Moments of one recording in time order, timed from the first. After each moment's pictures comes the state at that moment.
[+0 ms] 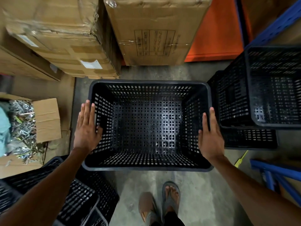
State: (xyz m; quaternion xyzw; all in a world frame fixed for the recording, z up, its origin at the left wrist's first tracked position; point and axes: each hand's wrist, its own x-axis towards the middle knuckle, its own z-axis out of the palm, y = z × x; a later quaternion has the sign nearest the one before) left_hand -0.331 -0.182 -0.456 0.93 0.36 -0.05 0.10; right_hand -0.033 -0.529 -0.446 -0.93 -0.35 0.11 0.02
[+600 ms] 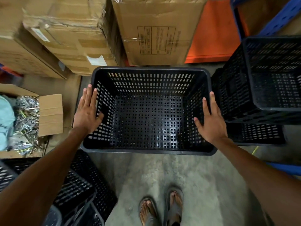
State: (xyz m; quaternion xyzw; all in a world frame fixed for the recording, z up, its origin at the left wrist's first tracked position) left_hand -0.339 -0.188 -0.461 0.93 0.35 -0.04 0.06; right_hand -0.031 -0.544 -0.464 -0.92 -0.39 0.09 0.05
